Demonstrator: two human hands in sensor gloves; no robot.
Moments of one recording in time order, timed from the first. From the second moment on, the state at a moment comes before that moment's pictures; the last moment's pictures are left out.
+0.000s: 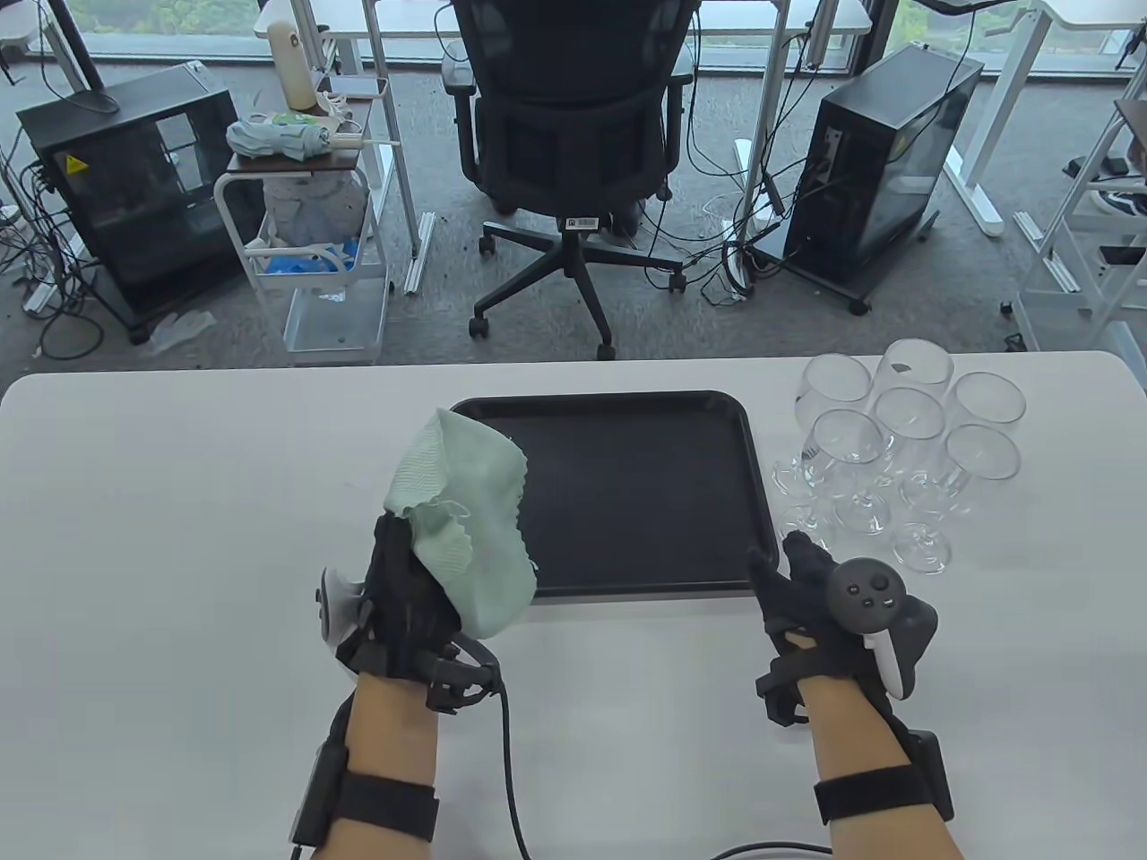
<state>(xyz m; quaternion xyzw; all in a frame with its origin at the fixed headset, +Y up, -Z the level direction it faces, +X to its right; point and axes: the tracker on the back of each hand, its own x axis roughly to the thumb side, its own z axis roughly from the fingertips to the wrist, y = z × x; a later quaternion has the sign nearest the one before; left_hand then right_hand) -0.191 -0.728 -0.365 -0.04 -0.17 0.91 0.37 0.253 -0.746 -0.364 -0.14 -0.08 0.92 0.35</state>
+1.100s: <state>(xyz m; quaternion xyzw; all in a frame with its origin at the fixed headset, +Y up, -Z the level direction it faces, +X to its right) -0.190 -0.732 -0.357 -0.04 -0.18 0.91 0.38 0.284 -0.776 -0.447 -0.36 -0.05 0.85 0.38</state>
